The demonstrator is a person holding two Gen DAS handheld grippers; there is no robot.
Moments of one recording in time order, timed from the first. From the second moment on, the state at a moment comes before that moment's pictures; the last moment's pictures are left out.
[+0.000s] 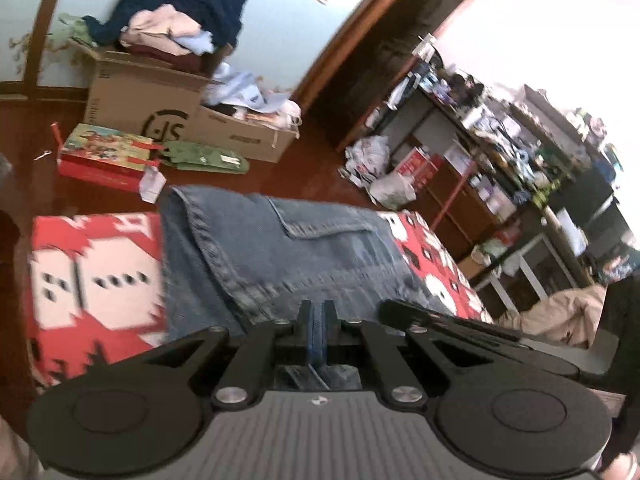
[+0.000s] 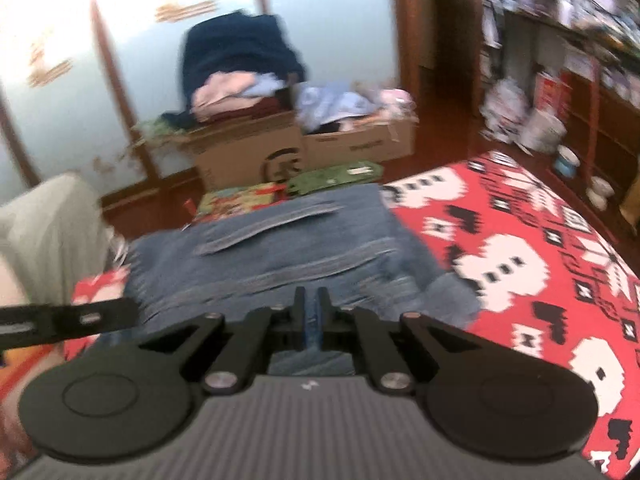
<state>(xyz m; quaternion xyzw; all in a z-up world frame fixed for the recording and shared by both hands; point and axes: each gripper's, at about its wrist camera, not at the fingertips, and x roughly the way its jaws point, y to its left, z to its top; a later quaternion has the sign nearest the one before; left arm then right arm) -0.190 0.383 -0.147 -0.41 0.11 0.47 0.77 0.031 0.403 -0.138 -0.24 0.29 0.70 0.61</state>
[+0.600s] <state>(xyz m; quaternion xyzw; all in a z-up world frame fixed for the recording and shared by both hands) -0.243 0.352 -0.162 -0.38 0.17 0.44 0.79 0.080 0.391 -0.142 -0.18 0.31 0.65 0.67</state>
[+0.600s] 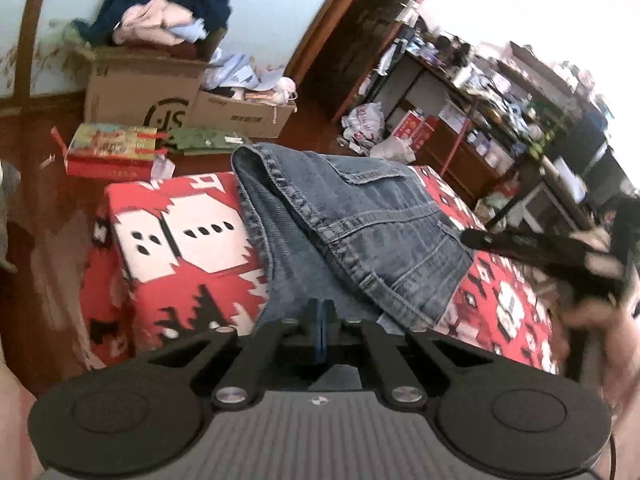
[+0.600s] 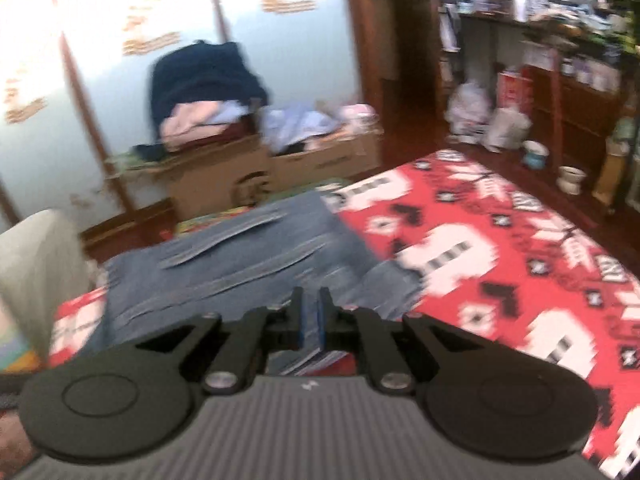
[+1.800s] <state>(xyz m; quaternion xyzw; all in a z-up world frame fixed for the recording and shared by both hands) -0.270 0.276 -0.078 -0.20 0.26 0.30 0.90 -0.008 0.173 -0.067 -0.10 0.30 0.49 0.81</state>
